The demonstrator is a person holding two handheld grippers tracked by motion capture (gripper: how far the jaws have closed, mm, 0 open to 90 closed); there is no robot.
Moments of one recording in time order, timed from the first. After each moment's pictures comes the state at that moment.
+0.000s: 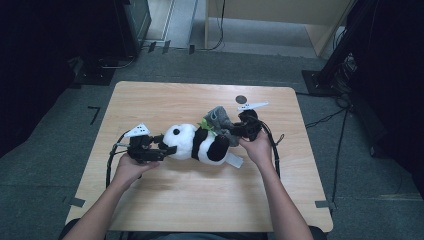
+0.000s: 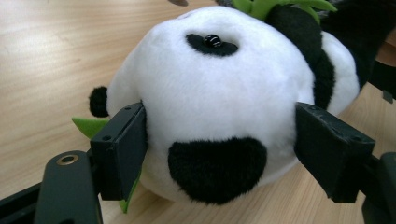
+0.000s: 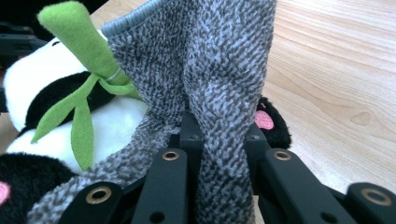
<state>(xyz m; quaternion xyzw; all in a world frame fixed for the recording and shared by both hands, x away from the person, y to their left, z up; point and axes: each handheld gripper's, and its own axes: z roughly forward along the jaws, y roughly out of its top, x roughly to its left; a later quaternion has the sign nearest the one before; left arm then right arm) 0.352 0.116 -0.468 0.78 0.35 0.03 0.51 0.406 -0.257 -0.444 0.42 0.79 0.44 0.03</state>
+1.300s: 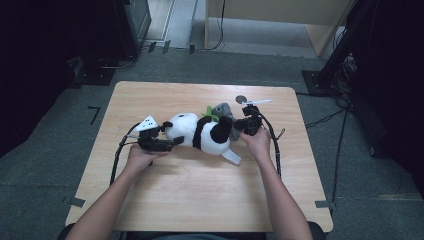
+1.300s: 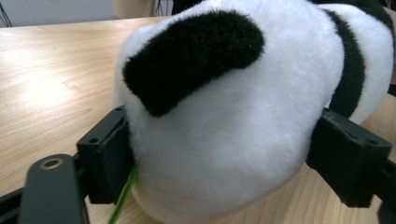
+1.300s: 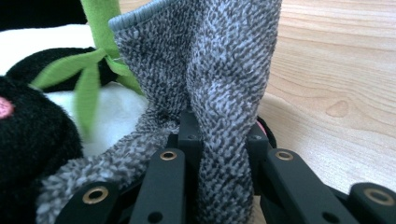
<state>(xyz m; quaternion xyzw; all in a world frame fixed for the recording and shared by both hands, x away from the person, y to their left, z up) 0.392 0.098 -0.495 0.76 0.32 0.08 0.56 0.440 -0.272 -0.470 0.49 0.75 0.45 -0.01</state>
